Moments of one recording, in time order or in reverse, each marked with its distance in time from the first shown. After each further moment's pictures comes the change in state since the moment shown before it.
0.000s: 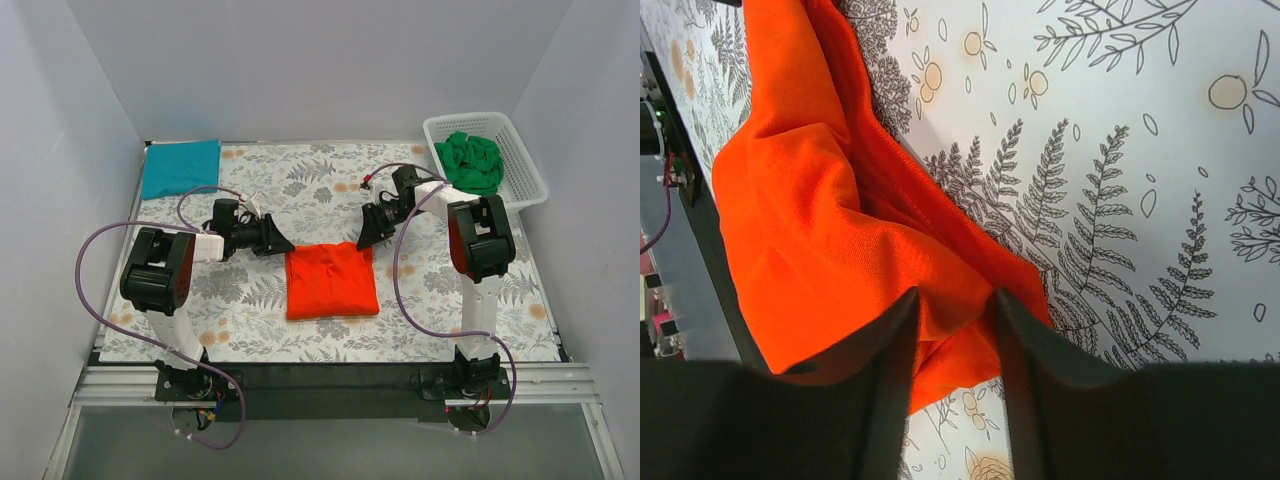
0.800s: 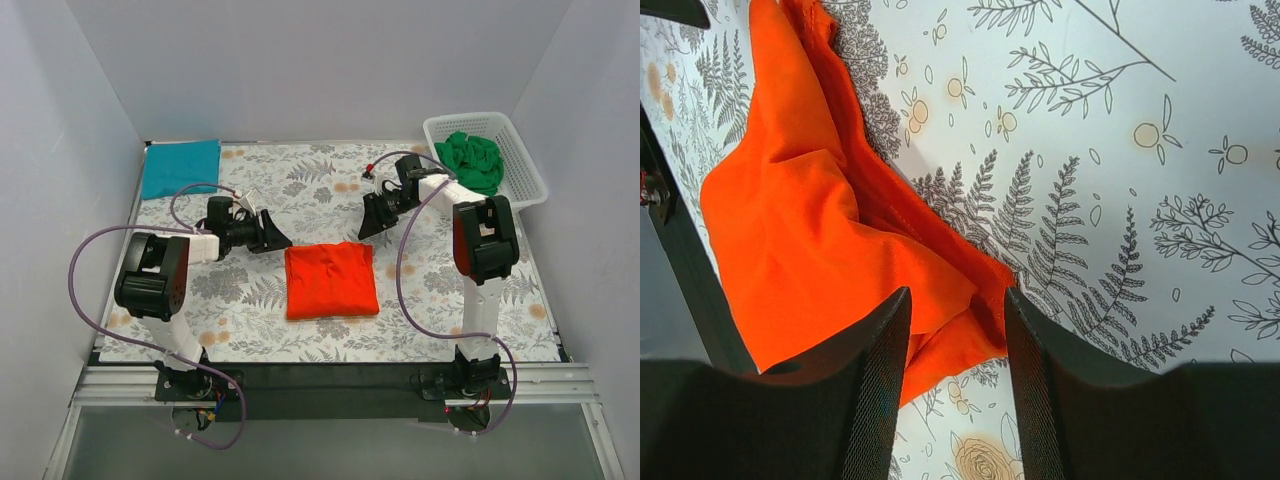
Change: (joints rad) left arm 0.027 -0.056 -0.004 -0.024 -0.012 0.027; right arm -0.007 -0.029 0.061 -0.020 0.056 -0.010
